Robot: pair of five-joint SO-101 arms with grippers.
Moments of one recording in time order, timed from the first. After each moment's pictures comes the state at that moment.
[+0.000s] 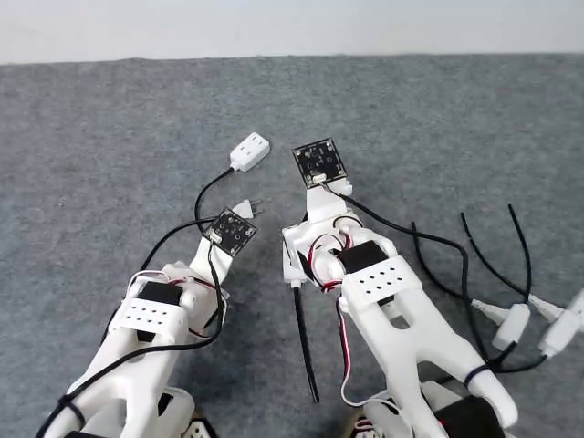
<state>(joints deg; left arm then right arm) 6.3 -31.7 71.3 46.2 -21.1 -26.1 -22.3 47.6 34.9 -3.9</state>
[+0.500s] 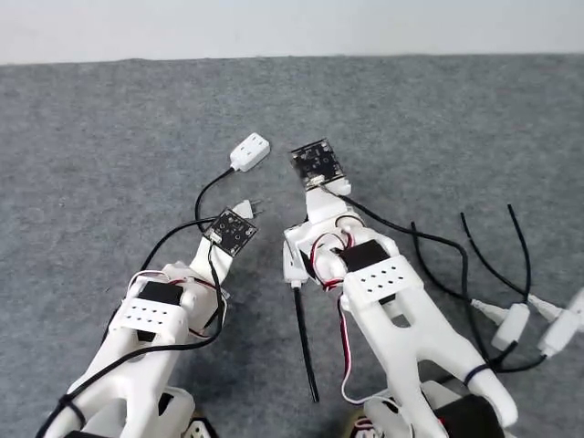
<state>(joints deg) 6.3 -31.7 71.3 46.2 -21.1 -25.0 -22.3 47.6 34.5 -0.4</state>
